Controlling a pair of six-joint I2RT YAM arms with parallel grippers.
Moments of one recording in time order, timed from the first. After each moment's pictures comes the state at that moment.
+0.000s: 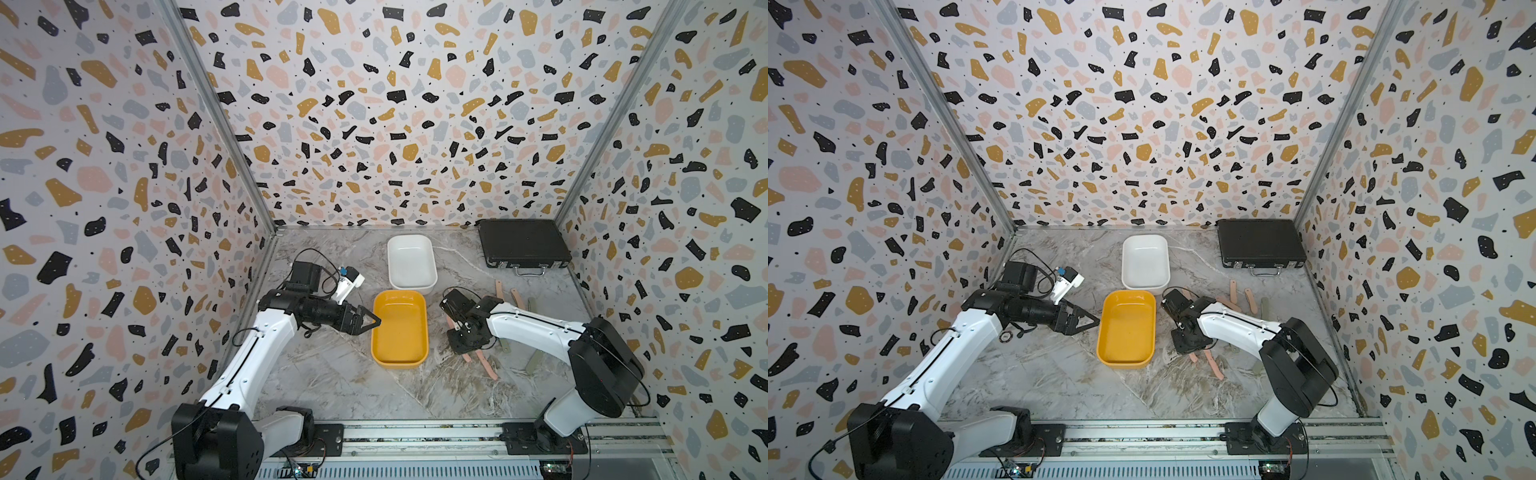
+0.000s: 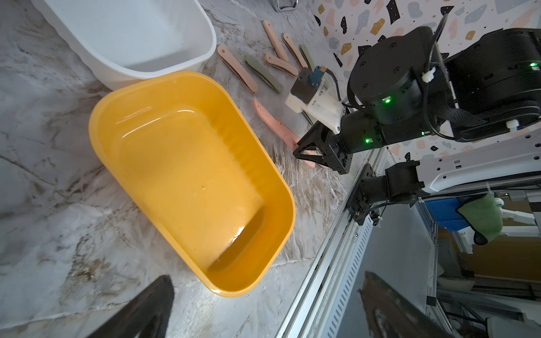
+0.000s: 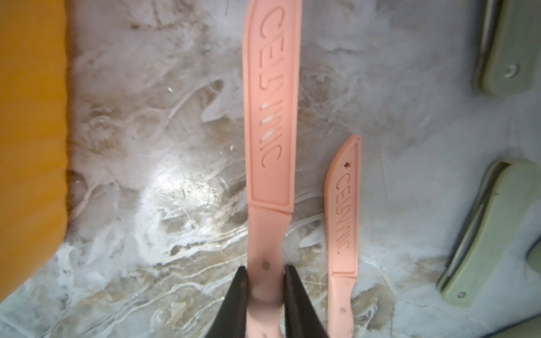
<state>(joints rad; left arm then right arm) -0.12 1.20 1.00 -0.91 0.88 0.20 0.76 1.59 1.01 -0.83 0.07 0.42</state>
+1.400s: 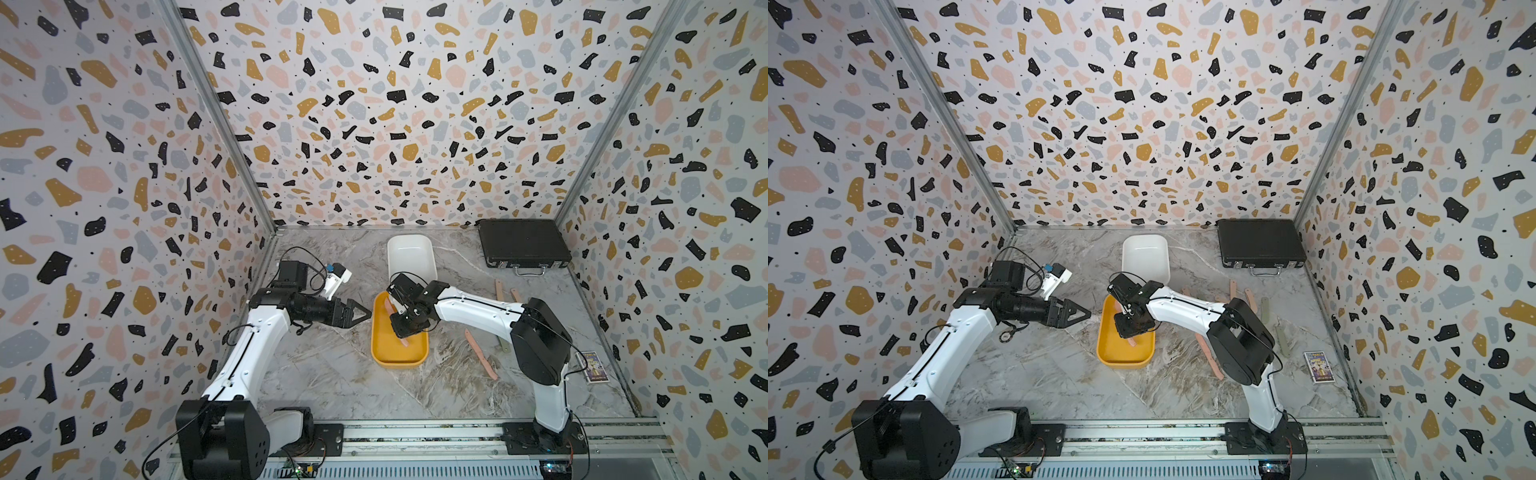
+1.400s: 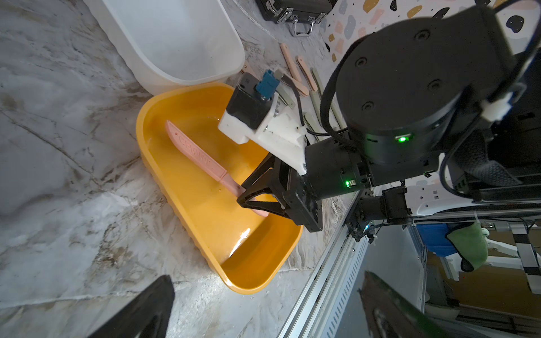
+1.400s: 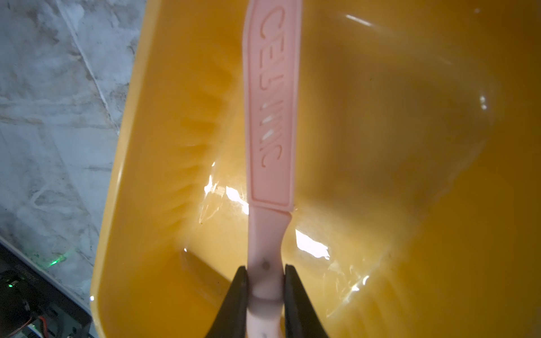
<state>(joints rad) -0.01 1.23 1.00 -0.92 0.93 0.21 0.93 1.98 1.53 -0.75 -0.15 0.50</state>
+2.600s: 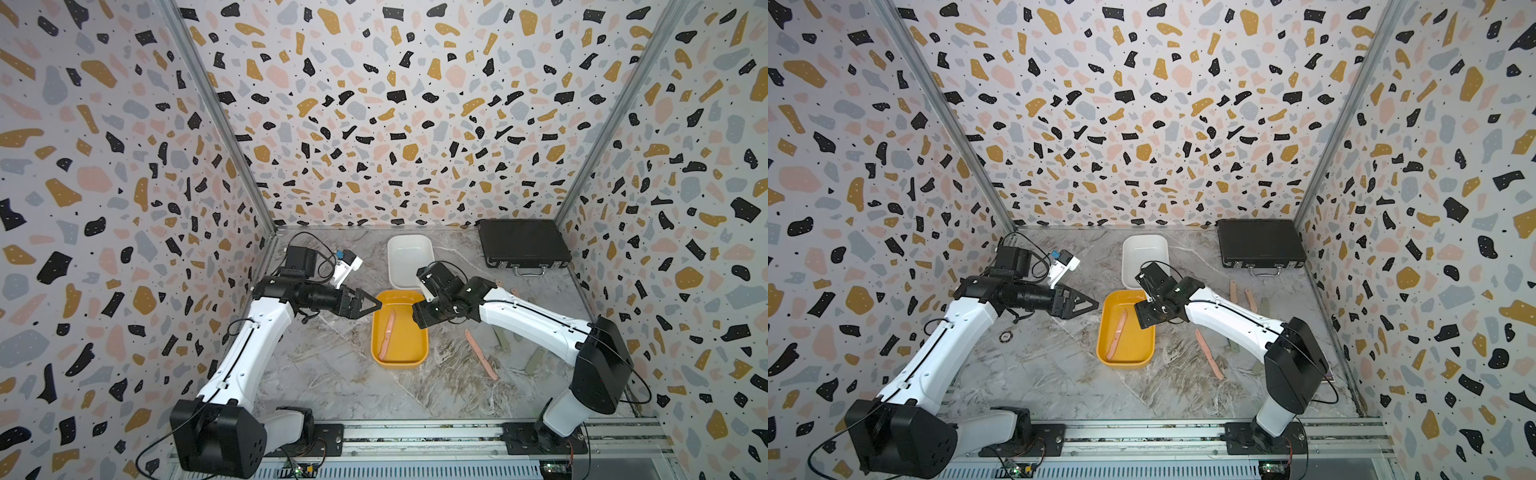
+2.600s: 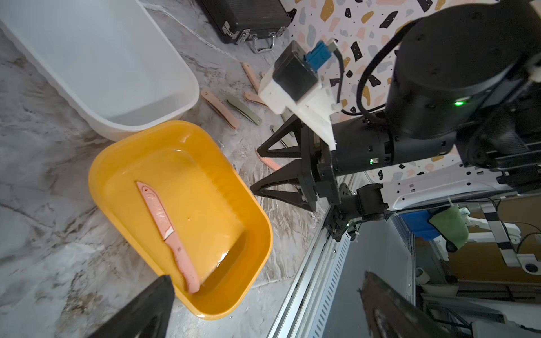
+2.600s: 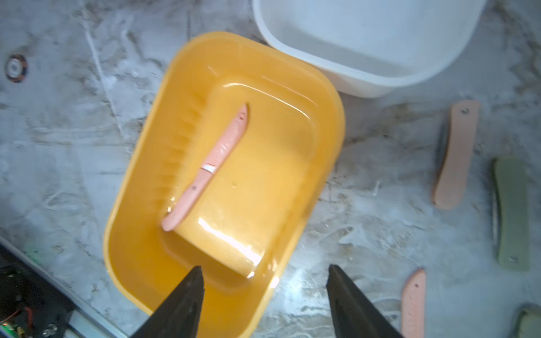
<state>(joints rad) -0.13 1.25 1.15 -0.94 0.97 0.15 0.84 1.61 1.29 -0.75 0.00 0.40</state>
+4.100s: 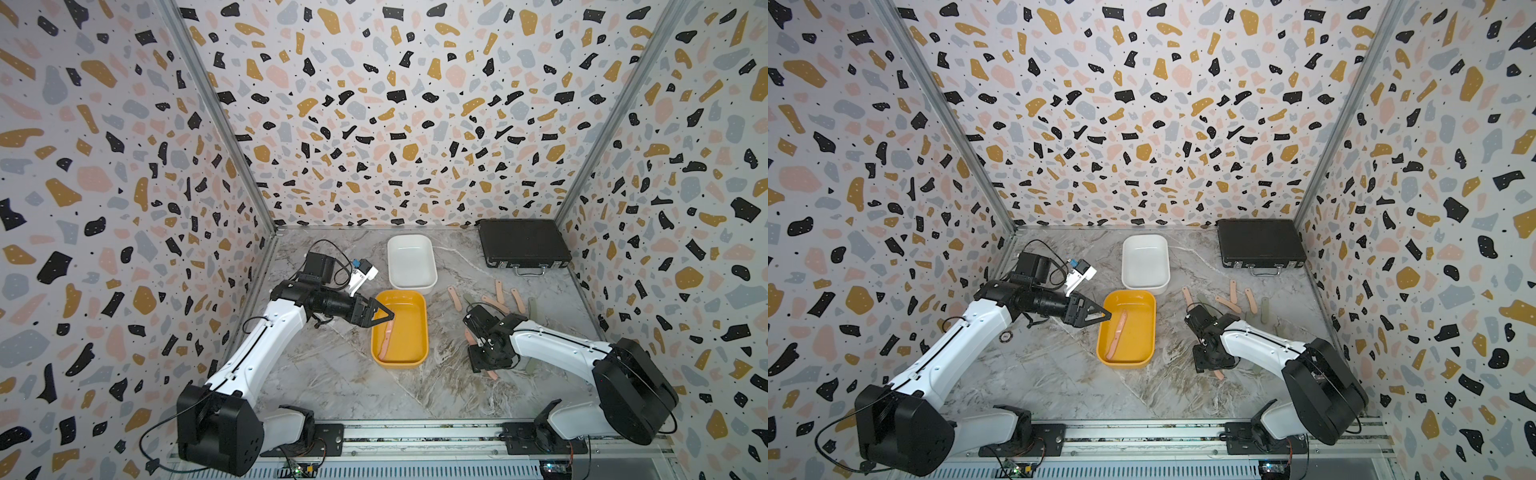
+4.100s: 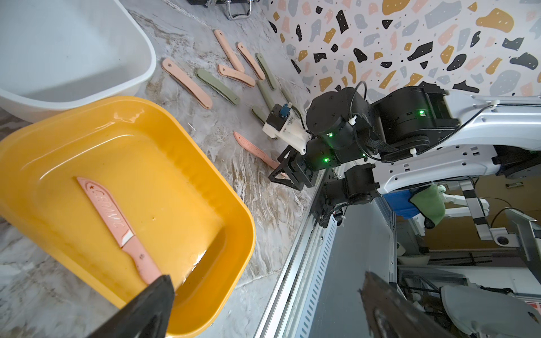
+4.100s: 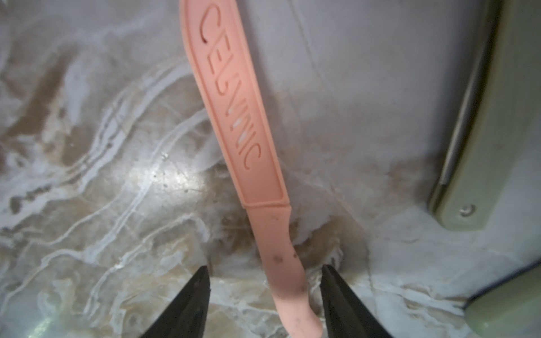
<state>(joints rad) -0.23 1.27 1.07 -0.85 0.98 0.11 0.66 1.42 0.72 -0.79 0.04 0.51</state>
